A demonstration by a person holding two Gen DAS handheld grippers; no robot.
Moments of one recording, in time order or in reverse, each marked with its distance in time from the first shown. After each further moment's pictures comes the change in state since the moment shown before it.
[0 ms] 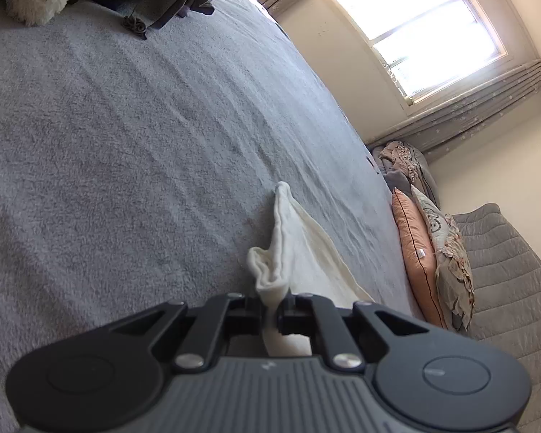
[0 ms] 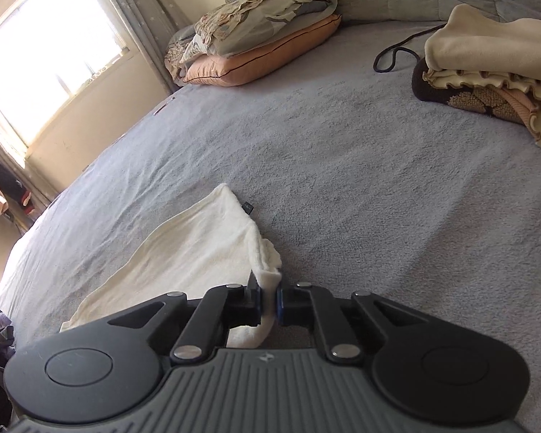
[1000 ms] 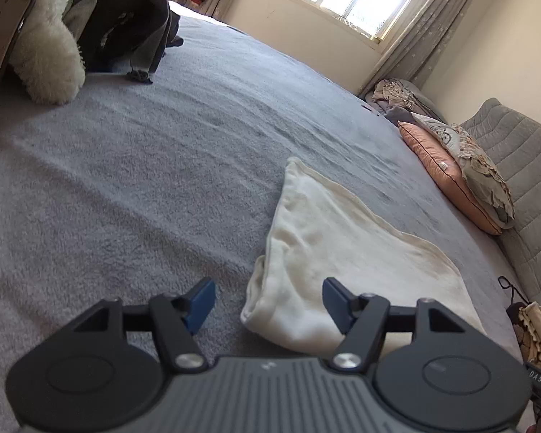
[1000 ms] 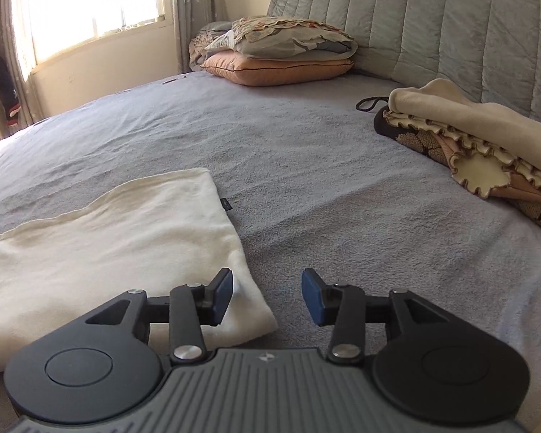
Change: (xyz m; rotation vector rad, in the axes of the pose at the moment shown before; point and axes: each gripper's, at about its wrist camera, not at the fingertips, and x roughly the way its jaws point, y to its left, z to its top) left arm -0.091 0.048 -0.041 0.457 0.000 0.103; right arm -0.075 -0.014 -0.084 -0.390 -0.143 -0.157
